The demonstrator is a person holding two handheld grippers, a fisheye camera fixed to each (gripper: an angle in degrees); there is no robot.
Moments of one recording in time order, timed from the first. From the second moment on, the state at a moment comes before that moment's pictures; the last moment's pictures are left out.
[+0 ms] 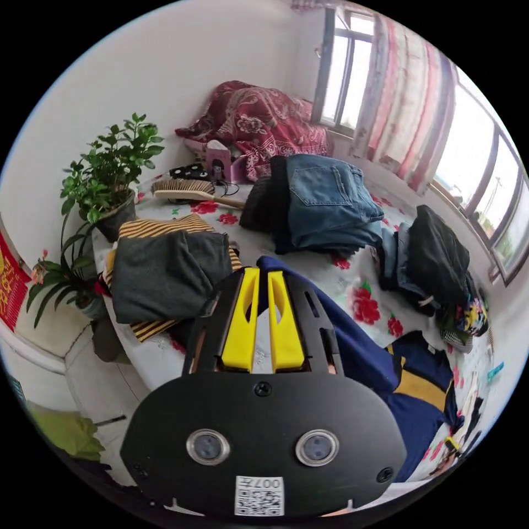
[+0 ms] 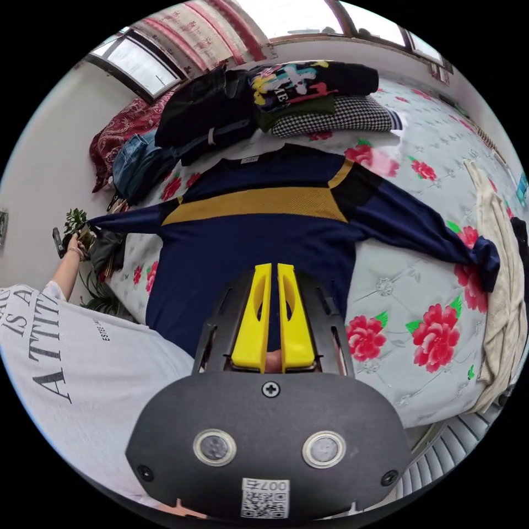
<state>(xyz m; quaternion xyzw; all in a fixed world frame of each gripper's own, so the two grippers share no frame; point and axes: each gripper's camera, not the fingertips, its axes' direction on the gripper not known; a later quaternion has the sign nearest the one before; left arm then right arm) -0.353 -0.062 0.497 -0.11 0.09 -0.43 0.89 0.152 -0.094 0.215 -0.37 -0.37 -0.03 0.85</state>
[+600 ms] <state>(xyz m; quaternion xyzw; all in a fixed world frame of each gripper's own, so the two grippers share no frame) -0.015 -0.234 0.202 0.30 0.53 0.08 0.79 0.201 -0.034 0.161 -0.34 -0.35 0.10 0.87</state>
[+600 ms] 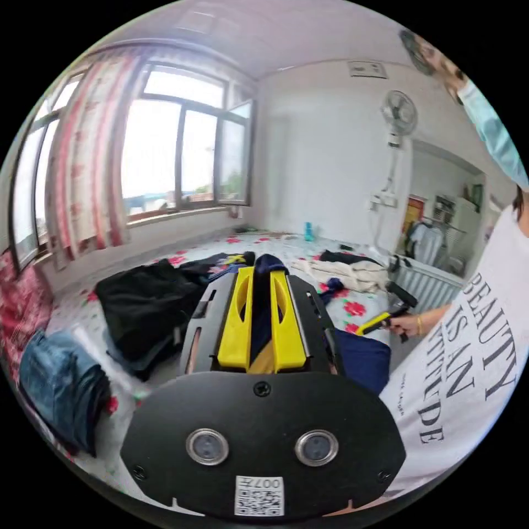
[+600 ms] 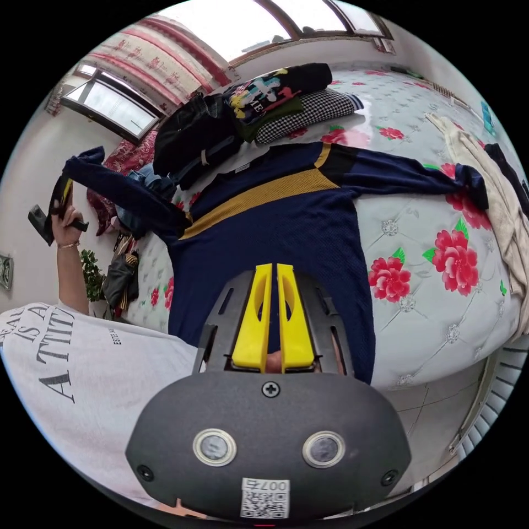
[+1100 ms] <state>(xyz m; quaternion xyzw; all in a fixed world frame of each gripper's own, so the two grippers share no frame) 0.256 -0.046 0.330 -0.07 0.42 0.25 0.87 0.233 0.002 0.207 -0.37 -0.30 0.13 0.87</state>
